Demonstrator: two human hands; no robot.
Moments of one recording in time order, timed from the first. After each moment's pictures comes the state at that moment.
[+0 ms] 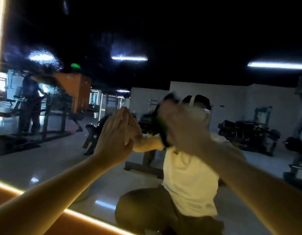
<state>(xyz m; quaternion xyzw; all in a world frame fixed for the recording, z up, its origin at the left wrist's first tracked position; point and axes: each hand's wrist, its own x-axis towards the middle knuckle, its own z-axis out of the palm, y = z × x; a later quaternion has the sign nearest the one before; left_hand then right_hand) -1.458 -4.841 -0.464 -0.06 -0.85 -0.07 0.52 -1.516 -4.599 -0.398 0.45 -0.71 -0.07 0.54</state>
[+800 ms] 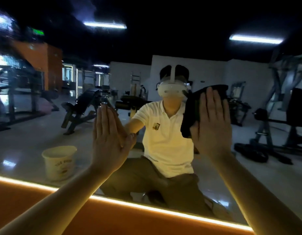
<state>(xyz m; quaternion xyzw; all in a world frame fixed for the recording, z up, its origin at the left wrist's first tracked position) -1.484 -4.813 -0.563 -0.04 -0.81 -0.10 0.58 -1.511 -4.513 -0.480 0.14 -0.80 -0.04 0.58</state>
